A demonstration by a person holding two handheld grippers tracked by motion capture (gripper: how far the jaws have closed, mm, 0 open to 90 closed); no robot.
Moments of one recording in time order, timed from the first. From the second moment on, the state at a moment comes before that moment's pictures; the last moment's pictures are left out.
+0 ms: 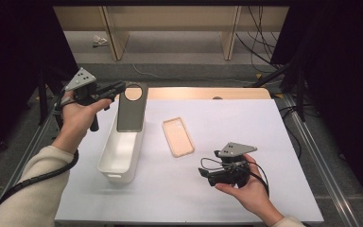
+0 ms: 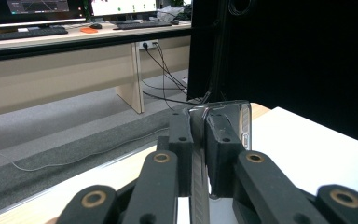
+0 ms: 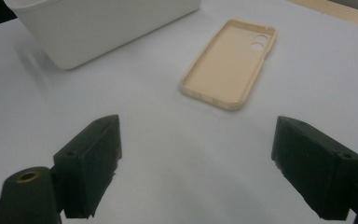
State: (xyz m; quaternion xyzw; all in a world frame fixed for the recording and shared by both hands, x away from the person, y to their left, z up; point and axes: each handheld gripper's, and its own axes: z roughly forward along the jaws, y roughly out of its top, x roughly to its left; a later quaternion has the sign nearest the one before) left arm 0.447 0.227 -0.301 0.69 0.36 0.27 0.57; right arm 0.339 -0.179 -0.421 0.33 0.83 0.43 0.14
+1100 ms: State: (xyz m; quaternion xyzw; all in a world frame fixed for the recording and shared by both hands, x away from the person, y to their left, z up) left arm 0.494 0.245 -0.323 0.69 0.36 0.27 0.56; right arm 0.340 -0.179 -0.423 0.33 0.83 0.43 0.13
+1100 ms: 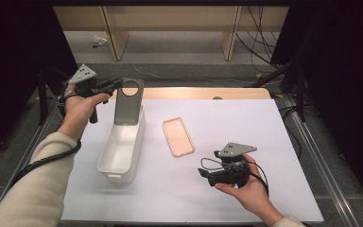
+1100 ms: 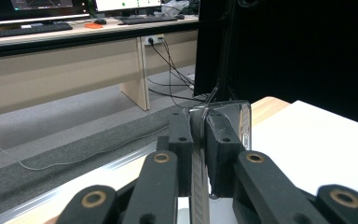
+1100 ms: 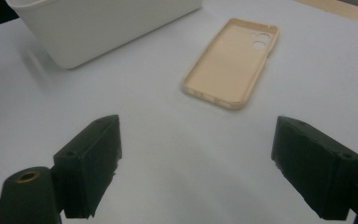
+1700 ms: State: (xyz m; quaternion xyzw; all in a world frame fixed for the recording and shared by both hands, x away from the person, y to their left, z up) left arm 0.517 0.248 -0.341 0.70 0.37 0.27 0.55; right arm 0.340 -0.179 -0.423 0.33 0.83 0.43 0.13
